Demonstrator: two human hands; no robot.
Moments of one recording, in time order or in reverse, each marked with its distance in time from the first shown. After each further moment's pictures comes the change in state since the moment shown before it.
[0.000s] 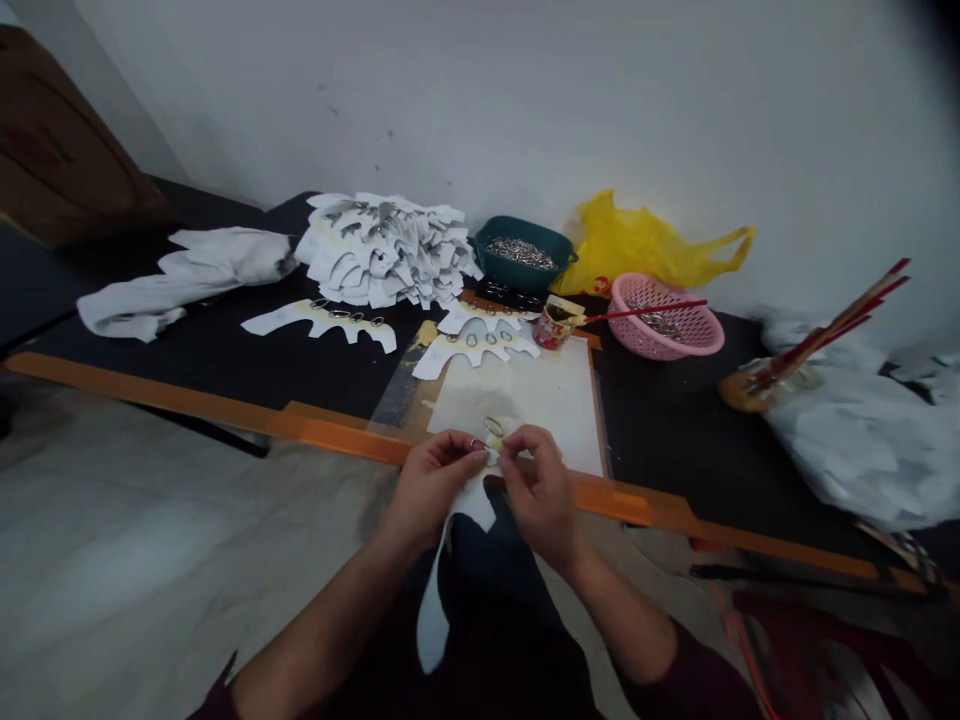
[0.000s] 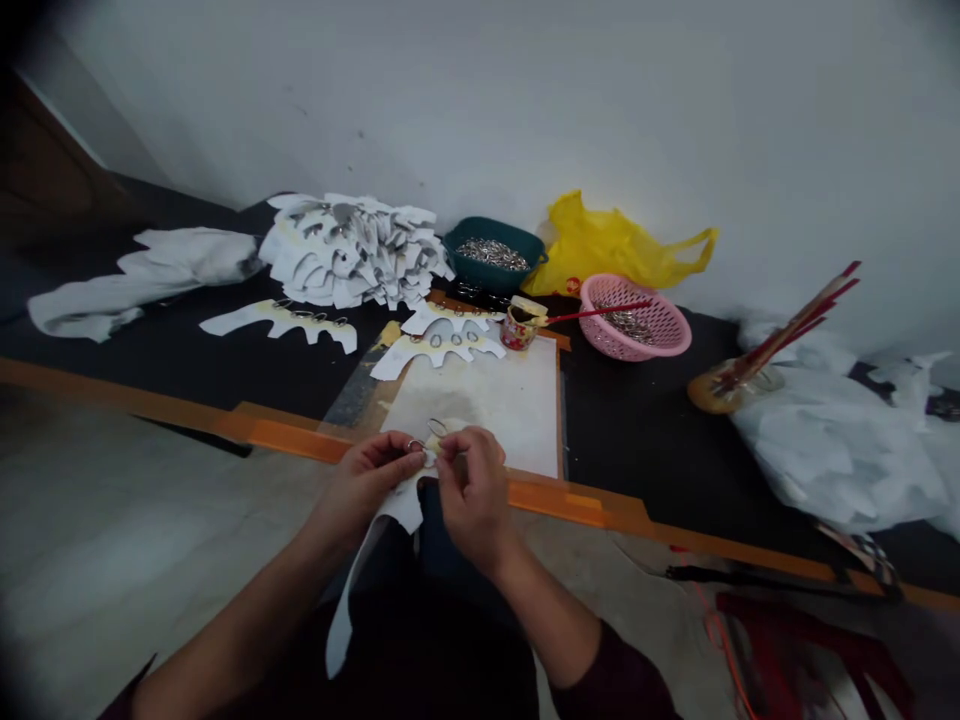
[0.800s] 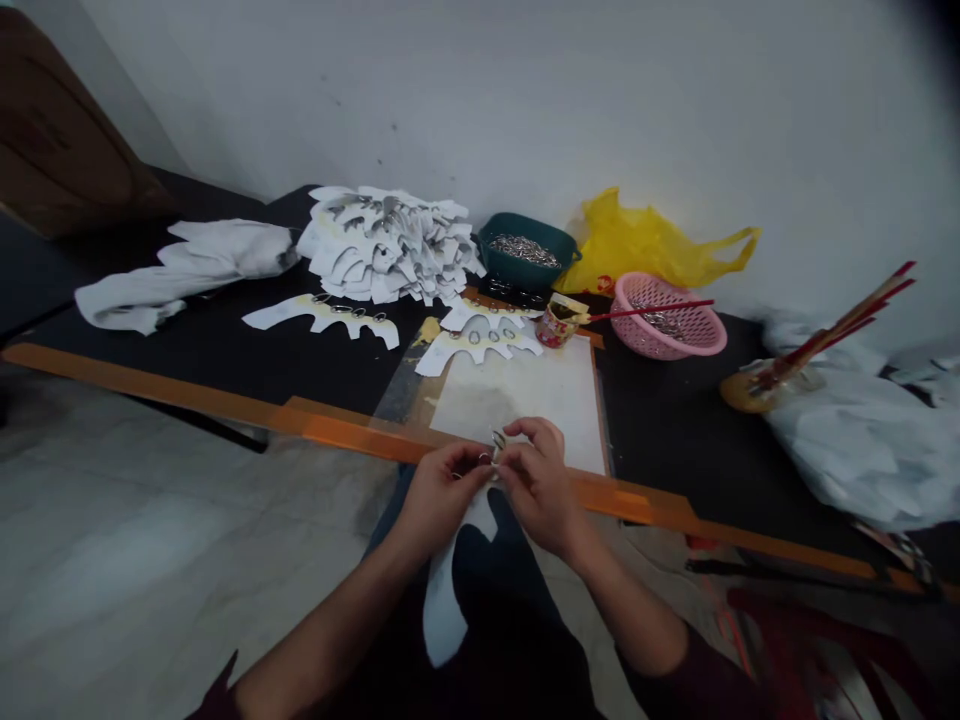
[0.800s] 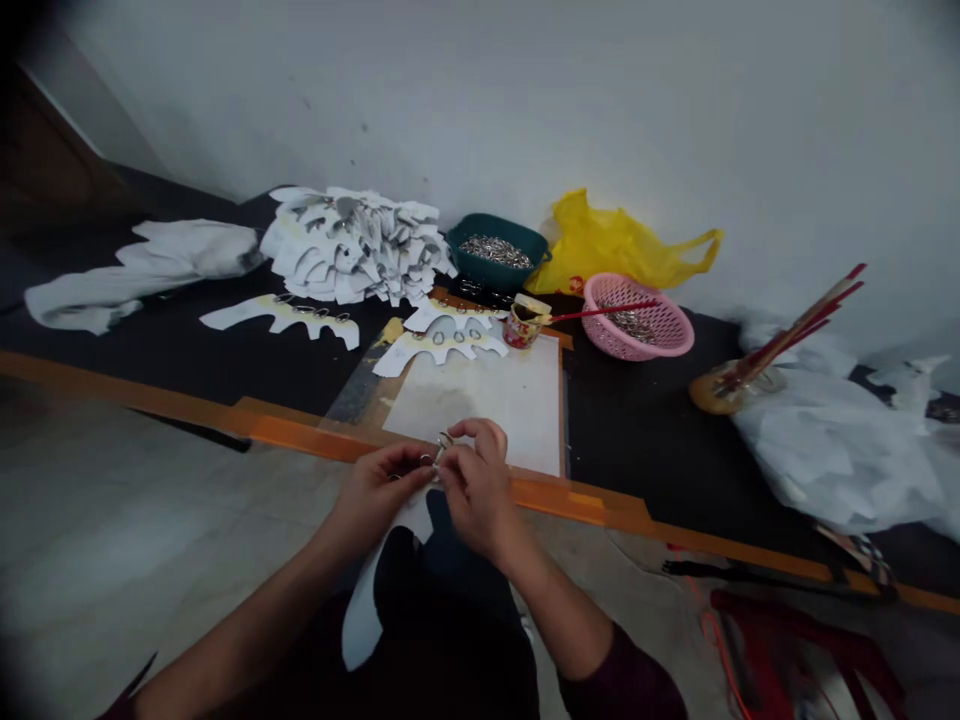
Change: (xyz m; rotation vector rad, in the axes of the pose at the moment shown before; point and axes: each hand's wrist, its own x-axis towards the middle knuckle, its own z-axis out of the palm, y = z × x) left_hand 0.002 -0.014 -0.007 0.374 -0.029 0.172; right_hand 0.004 0.005 -0.006 -0.146 -0.170 -0.184
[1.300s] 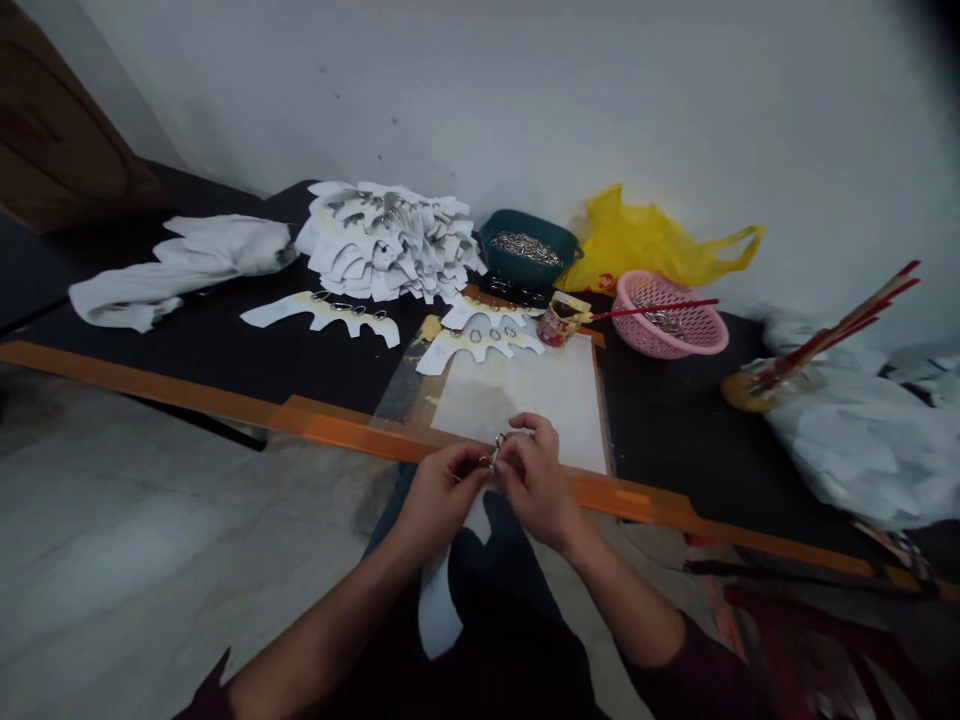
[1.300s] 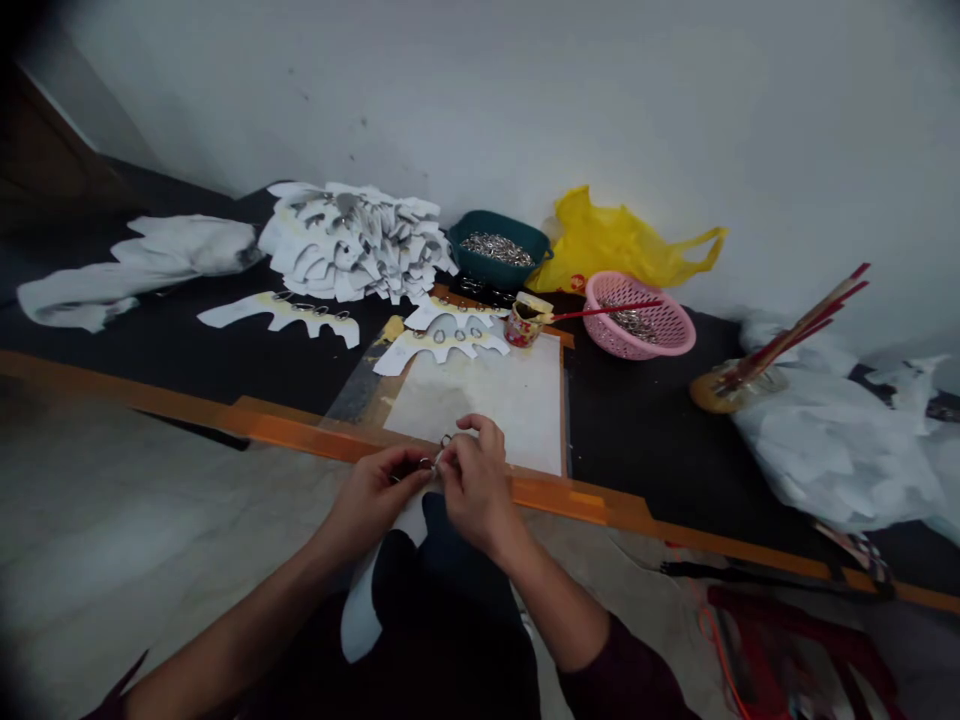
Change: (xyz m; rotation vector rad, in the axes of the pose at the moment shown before) left_hand -0.001 0.001 -0.005 0.180 -0.017 0.078; right_hand 0.000 0.005 0.010 -0.033 -0.042 0.128
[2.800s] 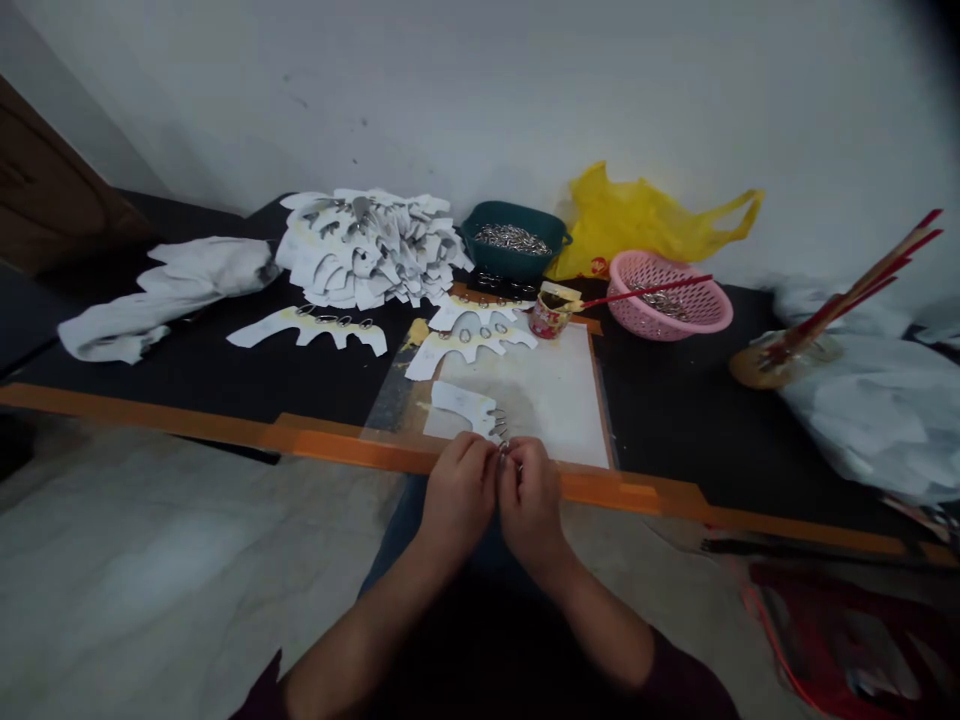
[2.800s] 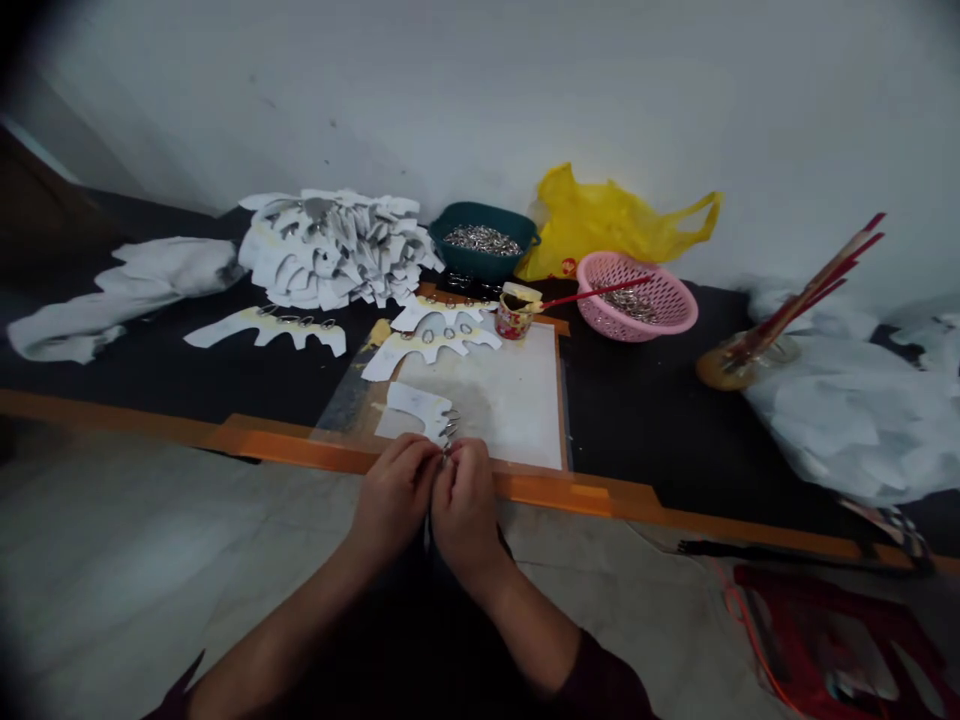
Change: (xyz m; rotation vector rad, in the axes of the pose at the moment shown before) left_hand 0.012 -0.003 0.027 0.614 0.169 0.405; right_hand -0.014 -0.008 0.023 0.117 0.301 0.242
